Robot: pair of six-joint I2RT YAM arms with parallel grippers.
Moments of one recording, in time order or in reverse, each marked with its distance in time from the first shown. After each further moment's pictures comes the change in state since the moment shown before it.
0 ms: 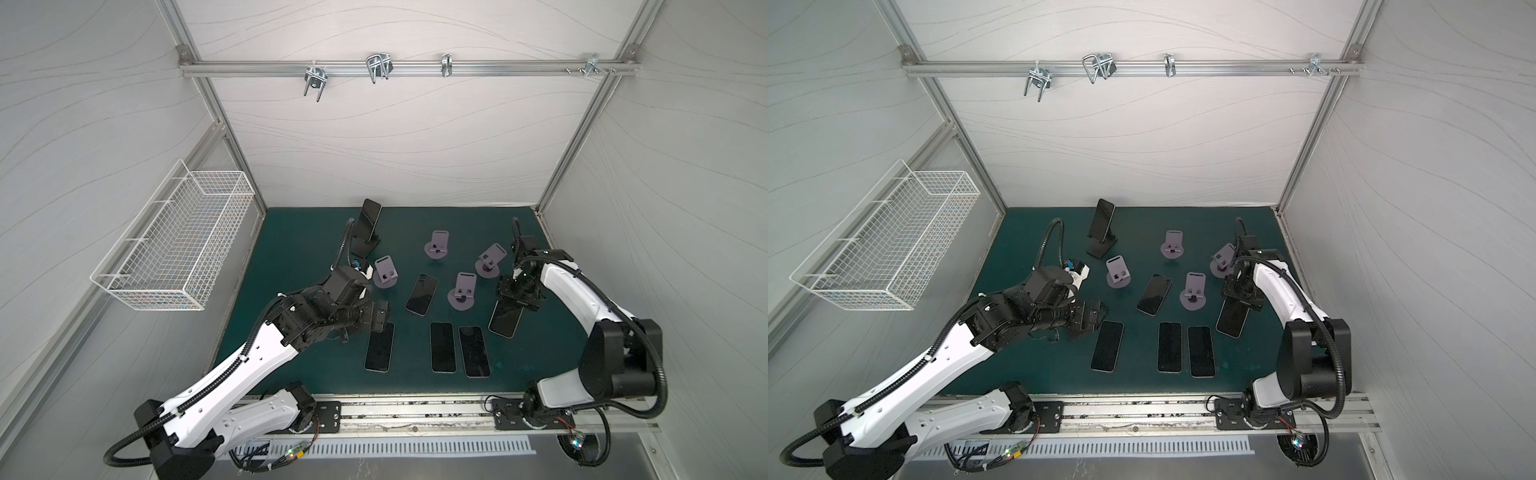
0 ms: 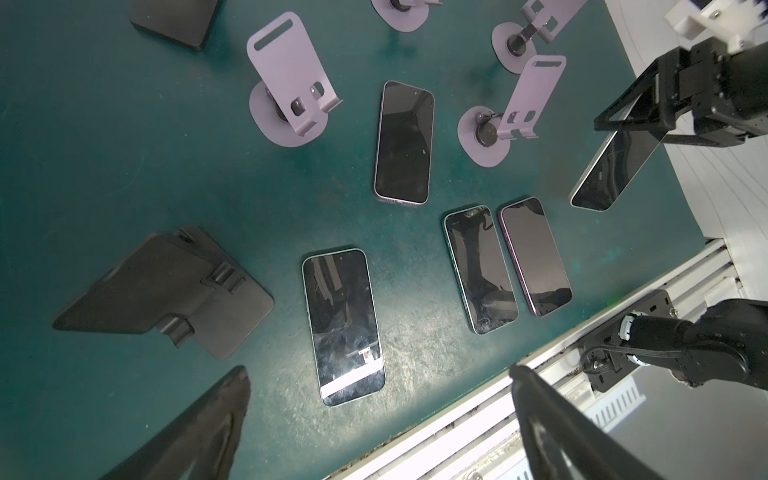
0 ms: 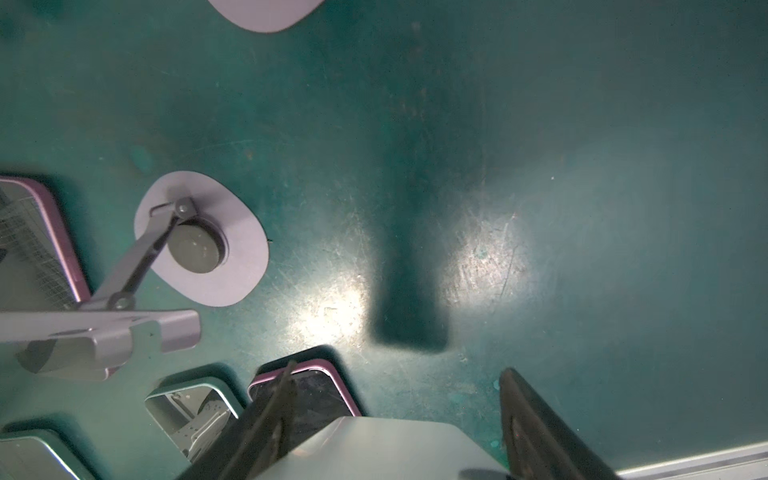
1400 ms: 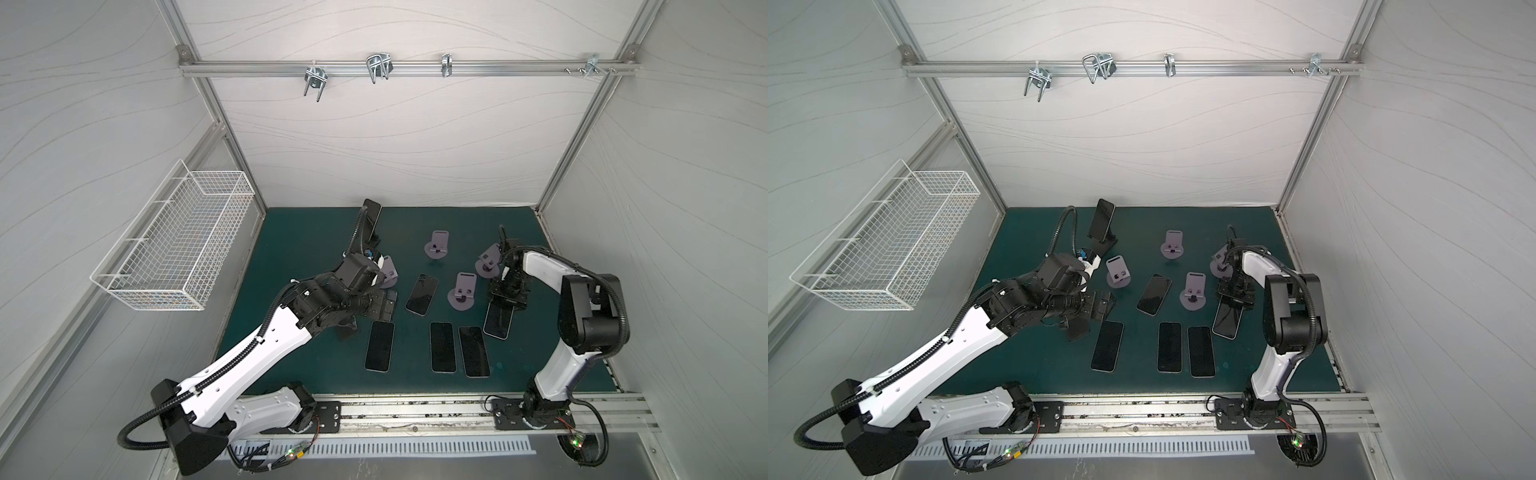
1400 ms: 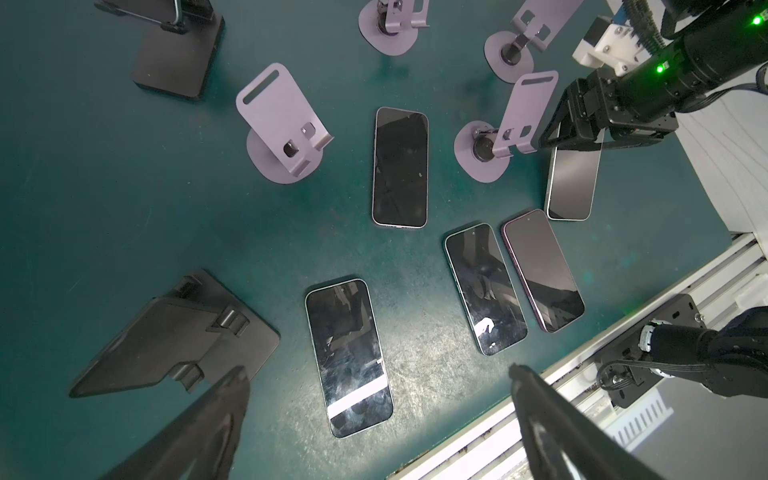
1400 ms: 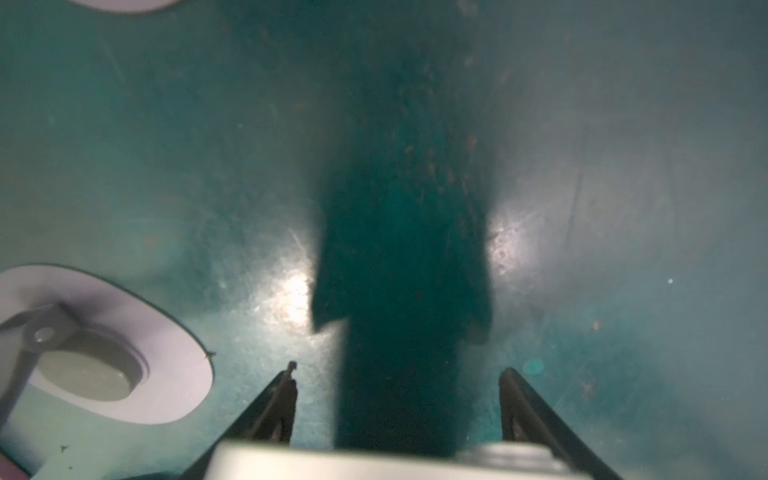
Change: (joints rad) left arm 0.000 0.121 0.099 0.008 -0.017 0.093; right arm -0.011 0.302 0.053 0.099 -0.022 -0.021
